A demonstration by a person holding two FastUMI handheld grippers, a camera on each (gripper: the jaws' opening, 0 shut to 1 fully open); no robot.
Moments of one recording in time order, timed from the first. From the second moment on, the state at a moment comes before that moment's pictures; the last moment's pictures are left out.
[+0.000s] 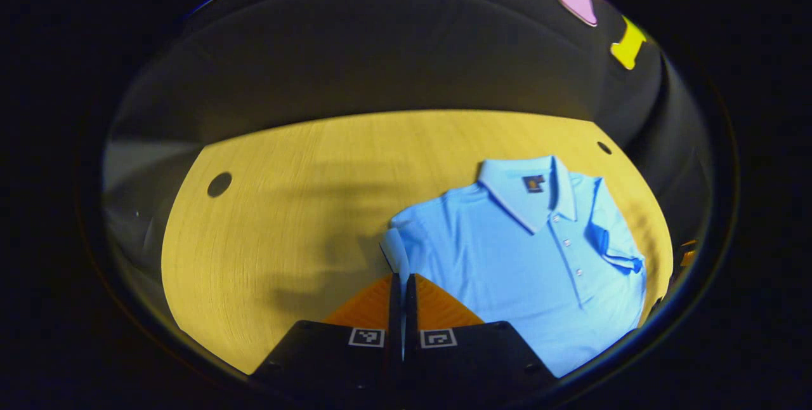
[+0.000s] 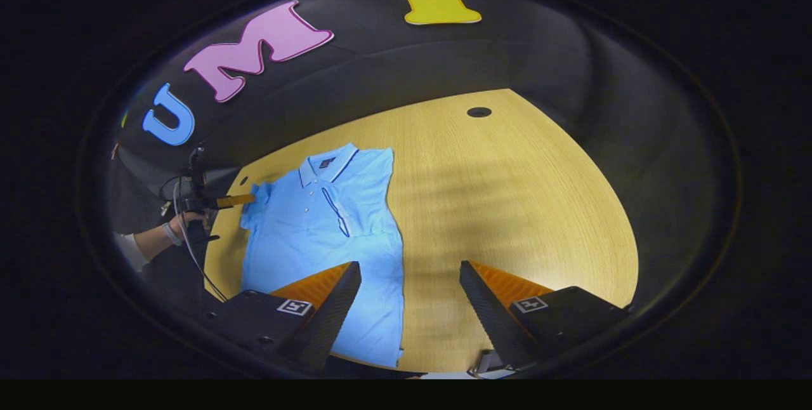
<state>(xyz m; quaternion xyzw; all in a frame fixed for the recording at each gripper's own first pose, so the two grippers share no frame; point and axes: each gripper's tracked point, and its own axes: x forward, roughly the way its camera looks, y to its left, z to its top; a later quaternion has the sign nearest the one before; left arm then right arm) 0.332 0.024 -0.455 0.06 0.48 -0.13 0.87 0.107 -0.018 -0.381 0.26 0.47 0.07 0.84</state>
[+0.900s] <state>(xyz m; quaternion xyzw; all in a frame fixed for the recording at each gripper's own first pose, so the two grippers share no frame) 0.287 -0.081 -0.470 -0.03 0.54 -0.16 0.82 0.107 0.005 -0.380 0.27 0.45 0.14 0.84</state>
